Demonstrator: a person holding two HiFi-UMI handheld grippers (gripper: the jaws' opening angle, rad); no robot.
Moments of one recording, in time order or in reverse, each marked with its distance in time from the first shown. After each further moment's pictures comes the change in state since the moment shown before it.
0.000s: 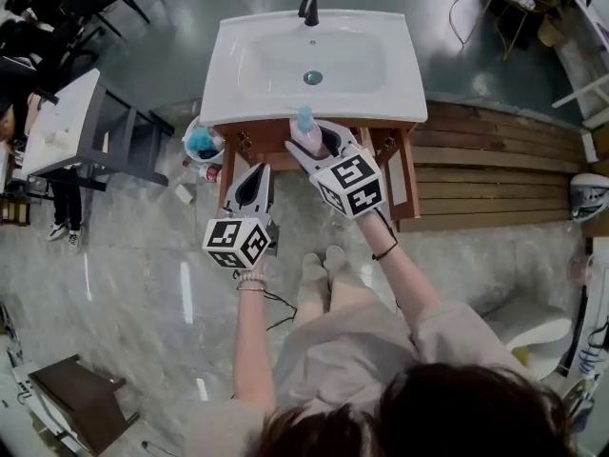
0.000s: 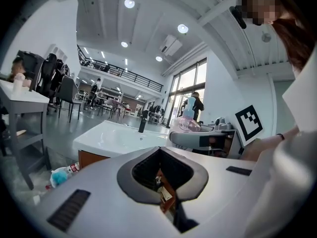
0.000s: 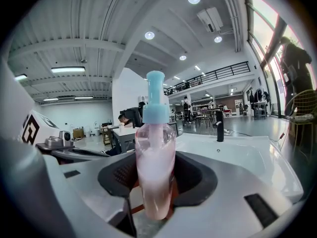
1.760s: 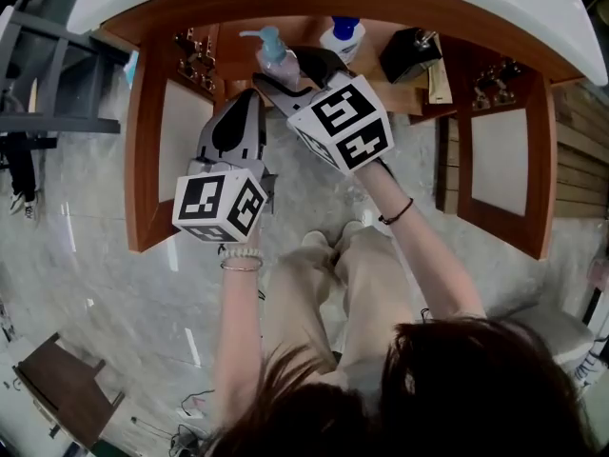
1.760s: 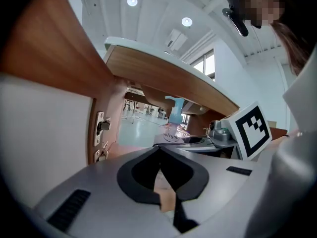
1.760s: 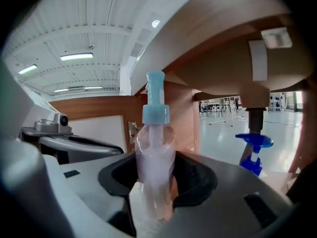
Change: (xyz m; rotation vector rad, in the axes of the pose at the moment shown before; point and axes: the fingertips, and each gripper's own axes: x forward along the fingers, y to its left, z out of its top) left arm 0.126 0.172 -0.250 0.015 0.018 0.110; right arm 0.213 -0.034 -0.287 -0.051 0.069 0.122
